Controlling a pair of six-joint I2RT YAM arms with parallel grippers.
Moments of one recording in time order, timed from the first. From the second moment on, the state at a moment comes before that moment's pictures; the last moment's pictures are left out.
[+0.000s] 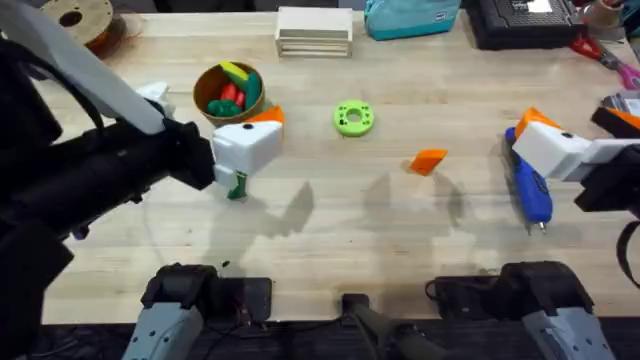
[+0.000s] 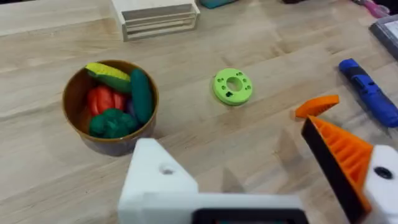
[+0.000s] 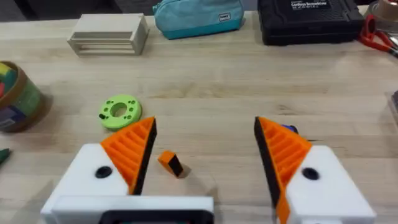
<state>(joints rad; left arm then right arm) 0.00 0.59 0.83 -0.80 0.51 0.04 0.00 0.31 0.78 -0.88 -0.03 0.07</state>
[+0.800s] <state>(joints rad) -0.21 0.01 0.02 0.00 0.71 0.05 0.00 0.31 0.78 -0.89 -0.03 0.07</state>
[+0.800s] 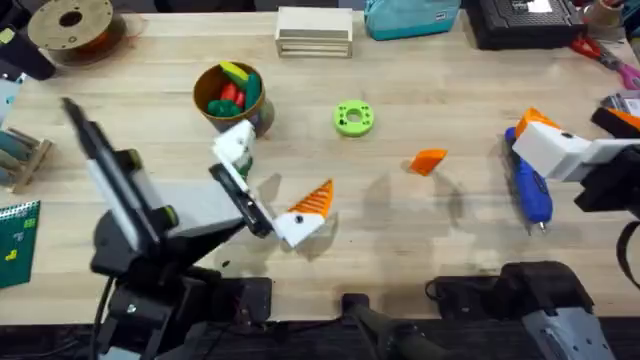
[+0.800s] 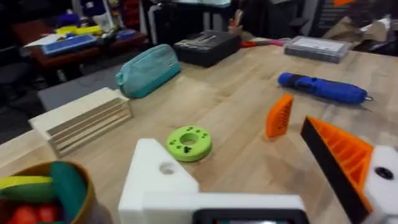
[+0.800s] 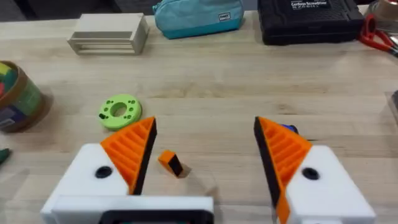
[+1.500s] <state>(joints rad) -0.43 0.01 0.01 -0.06 0.74 0.04 0.00 0.31 0.78 -0.89 -0.03 0.07</state>
